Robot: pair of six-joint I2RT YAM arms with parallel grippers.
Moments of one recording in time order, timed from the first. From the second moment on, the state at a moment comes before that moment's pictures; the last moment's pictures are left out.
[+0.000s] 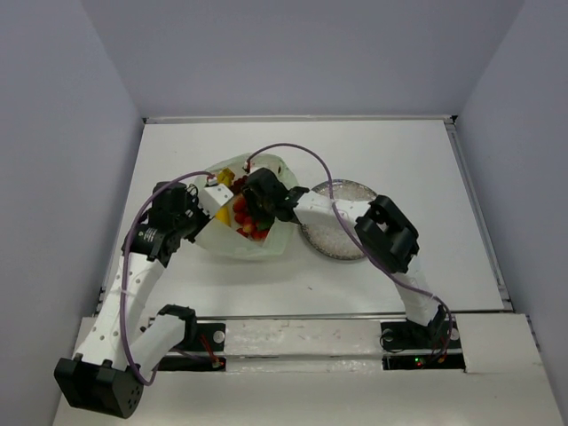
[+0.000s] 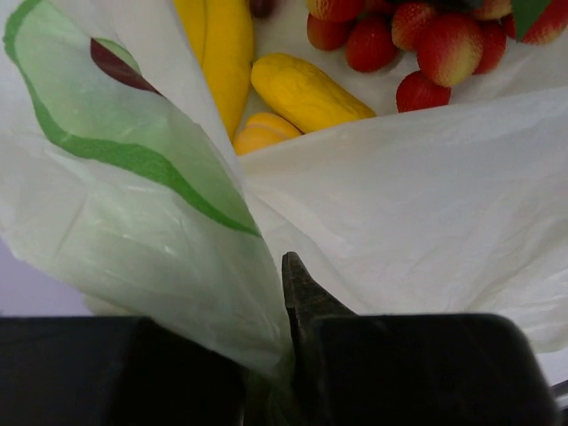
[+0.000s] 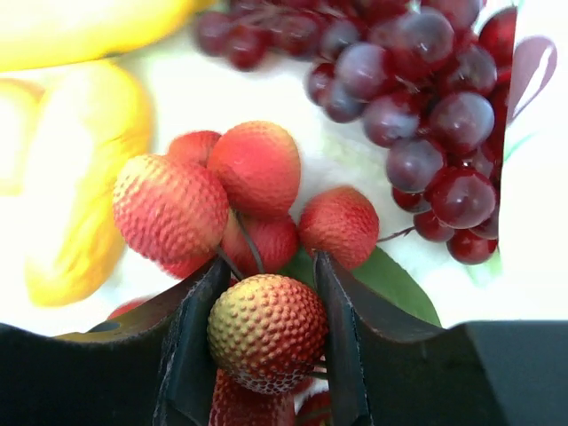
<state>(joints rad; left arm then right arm) -0.21 0.88 0.87 -0.76 0.07 0.64 0.90 2.19 1.66 -0.18 0.23 0.35</state>
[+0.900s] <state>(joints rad) -0.21 0.99 0.97 -0.59 -0.05 0.50 0.91 1.66 1.60 -0.08 -0.07 0.29</state>
